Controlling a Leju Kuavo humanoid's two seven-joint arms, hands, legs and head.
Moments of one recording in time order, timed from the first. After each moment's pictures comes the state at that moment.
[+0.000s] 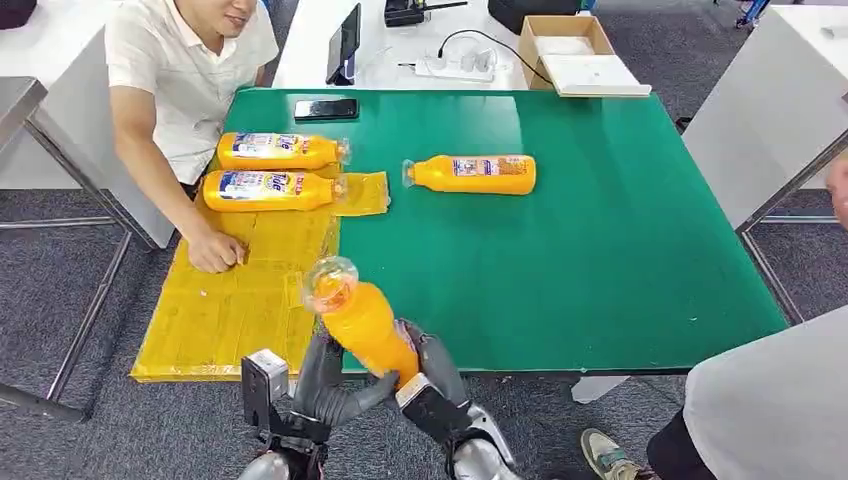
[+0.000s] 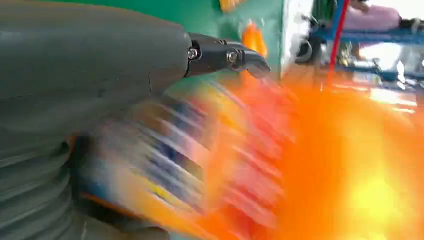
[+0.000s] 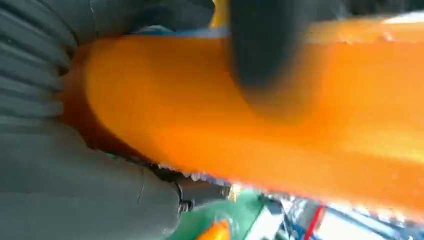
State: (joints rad) left arm 0.03 -0.15 -0.49 -1.45 0.18 0.14 -0.34; right arm -0.09 0.16 0.49 -1.07 0.27 -0.13 -0.48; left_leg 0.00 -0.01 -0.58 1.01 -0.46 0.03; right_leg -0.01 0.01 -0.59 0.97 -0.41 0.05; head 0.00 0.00
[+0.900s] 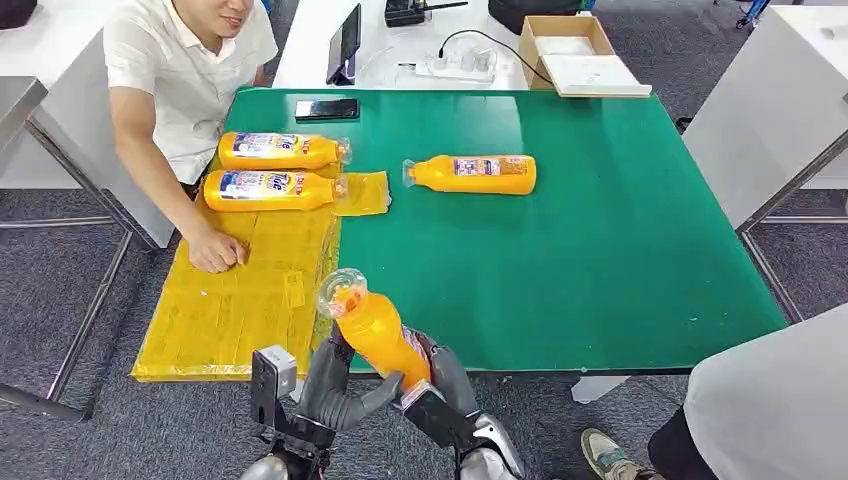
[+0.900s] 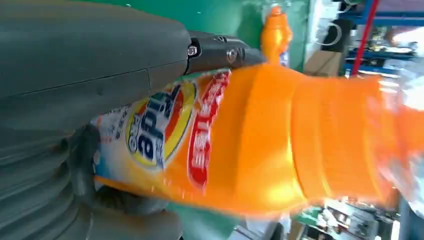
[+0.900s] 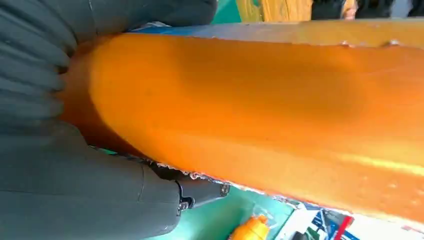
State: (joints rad) left arm 0.03 -0.14 -0.51 -1.45 0.21 0.14 -0.25; right arm -0.09 0.15 0.45 -0.99 0.34 -0.23 -0.46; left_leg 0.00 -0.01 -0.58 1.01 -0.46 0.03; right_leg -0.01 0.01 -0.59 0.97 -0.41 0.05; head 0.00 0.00
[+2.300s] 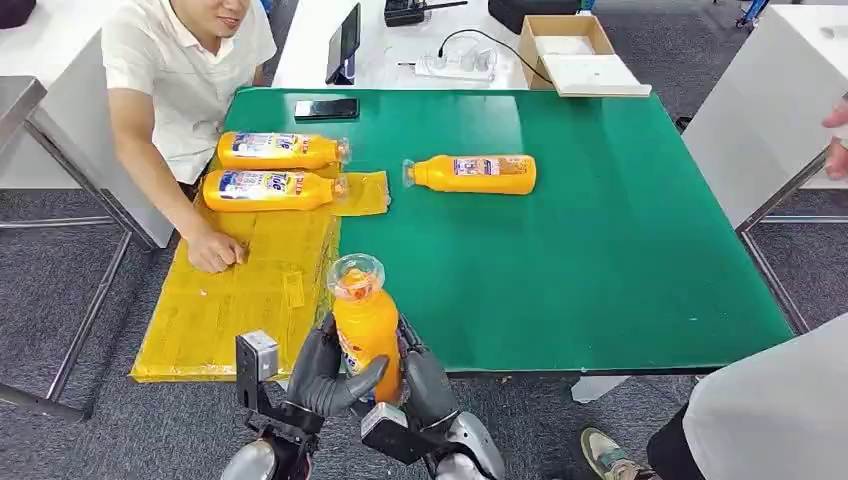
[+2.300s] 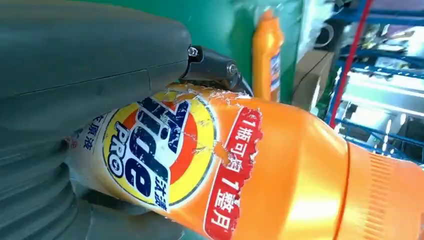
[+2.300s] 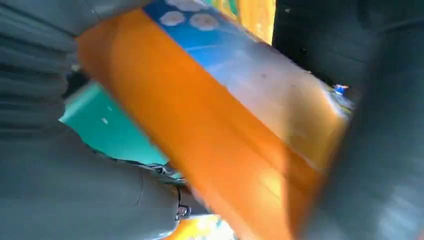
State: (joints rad) left arm 0.01 -0.12 -0.45 -1.46 0.24 0.07 -0.26; right arm -0.13 0.19 0.56 -0.94 0.47 -0.43 -0.50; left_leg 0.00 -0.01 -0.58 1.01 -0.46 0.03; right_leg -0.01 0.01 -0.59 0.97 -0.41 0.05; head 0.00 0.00
